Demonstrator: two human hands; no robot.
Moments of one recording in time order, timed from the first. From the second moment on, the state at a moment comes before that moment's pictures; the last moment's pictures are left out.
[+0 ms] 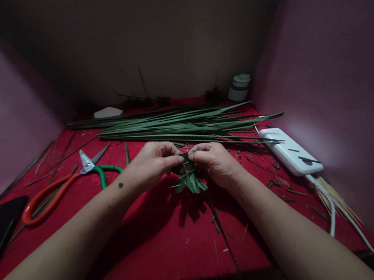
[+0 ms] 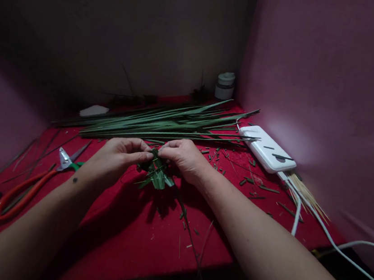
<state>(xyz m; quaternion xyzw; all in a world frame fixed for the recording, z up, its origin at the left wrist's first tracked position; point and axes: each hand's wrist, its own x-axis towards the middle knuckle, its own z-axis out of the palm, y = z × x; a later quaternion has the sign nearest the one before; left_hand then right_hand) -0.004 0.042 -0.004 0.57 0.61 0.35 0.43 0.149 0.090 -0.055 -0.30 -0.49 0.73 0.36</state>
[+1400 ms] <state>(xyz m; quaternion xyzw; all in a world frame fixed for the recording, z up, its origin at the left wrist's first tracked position) -0.005 0.044 -0.008 0.58 0.60 0.35 0.42 0.153 0.086 -0.048 -0.34 -0.59 0.64 0.36</state>
